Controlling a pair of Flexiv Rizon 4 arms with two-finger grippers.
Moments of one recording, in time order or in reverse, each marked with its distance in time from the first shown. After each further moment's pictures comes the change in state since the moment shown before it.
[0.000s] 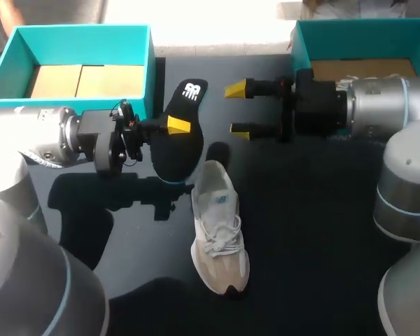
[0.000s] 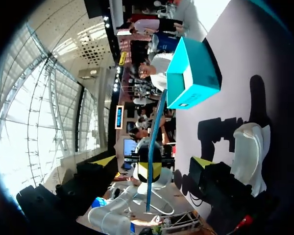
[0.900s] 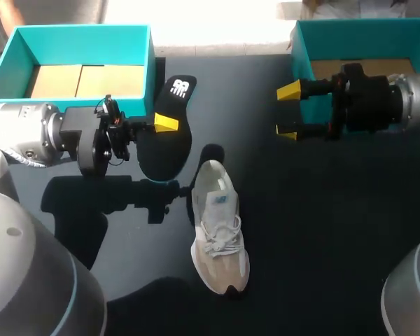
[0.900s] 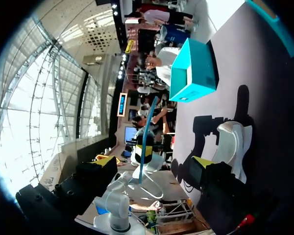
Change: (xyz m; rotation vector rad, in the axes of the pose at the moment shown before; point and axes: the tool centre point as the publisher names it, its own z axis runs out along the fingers) left arm -0.023 -0.016 -0.012 -0.004 0.006 -0.046; right arm -0.001 -0.005 -0.080 0.083 0.014 -0.044
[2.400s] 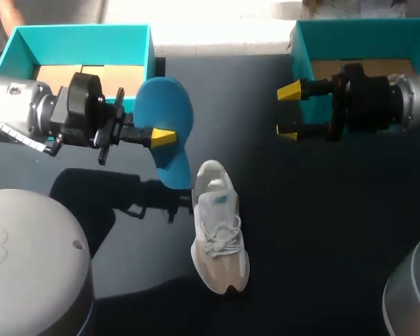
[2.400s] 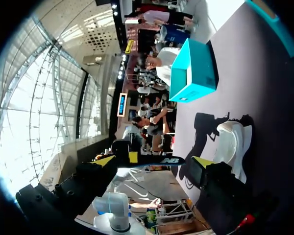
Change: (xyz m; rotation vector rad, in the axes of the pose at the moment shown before) left arm -0.007 -0.041 -0.001 -0.052 0.187 -1.468; right arm 0.000 -0.001 0.000 -0.001 0.000 0.000
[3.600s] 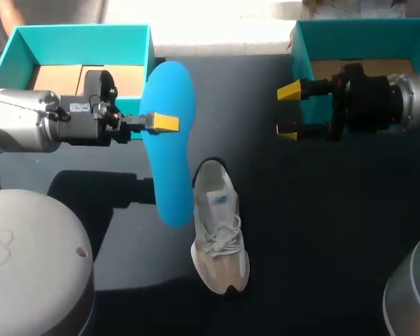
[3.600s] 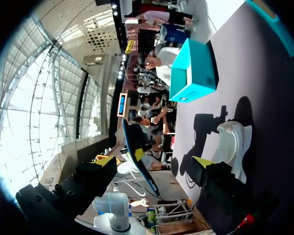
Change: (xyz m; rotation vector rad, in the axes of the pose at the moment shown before) left arm -0.006 -0.007 0.001 0.149 0.062 -1.196; right arm 0.000 0.000 0.000 0.001 0.000 0.001
